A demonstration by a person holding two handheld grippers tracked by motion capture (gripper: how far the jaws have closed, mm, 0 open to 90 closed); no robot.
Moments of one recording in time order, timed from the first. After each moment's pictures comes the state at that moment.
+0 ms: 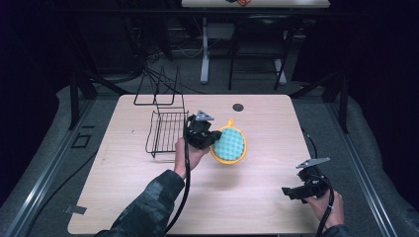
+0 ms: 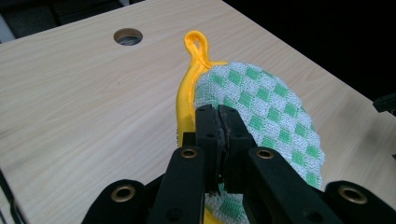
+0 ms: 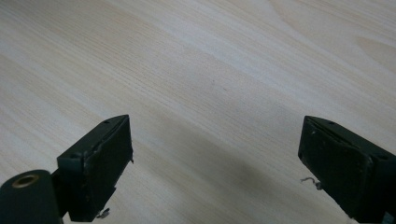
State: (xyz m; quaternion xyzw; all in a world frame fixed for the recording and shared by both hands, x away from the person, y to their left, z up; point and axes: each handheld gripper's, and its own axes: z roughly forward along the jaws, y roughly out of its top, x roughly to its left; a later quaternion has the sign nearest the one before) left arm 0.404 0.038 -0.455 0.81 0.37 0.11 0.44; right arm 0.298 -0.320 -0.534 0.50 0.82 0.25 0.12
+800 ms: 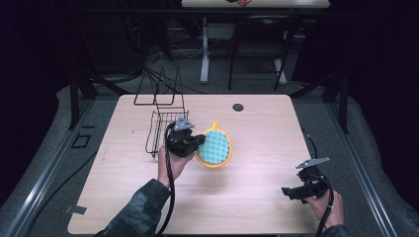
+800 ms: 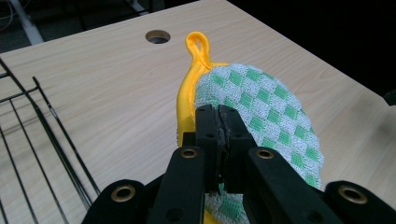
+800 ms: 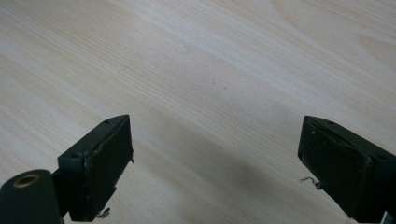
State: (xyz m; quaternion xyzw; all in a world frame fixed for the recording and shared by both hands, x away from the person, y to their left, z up) left arm 0.379 0.087 -0.459 0.79 0.39 0.15 0.45; right arm 0.299 -0.320 -0.535 0.50 0.82 0.25 0.12
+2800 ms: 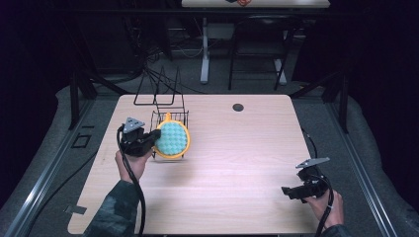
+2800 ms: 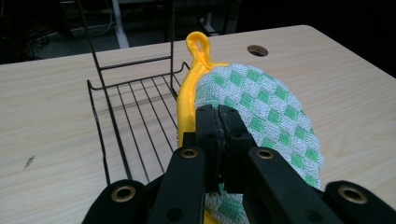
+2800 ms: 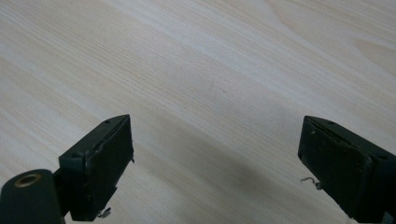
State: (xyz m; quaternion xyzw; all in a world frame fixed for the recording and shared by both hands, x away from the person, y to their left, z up) left arm 0.377 0.198 -0.460 0.72 0.48 0.23 0.45; right arm 0.299 -0.320 -0.535 0.50 0.82 0.25 0.12
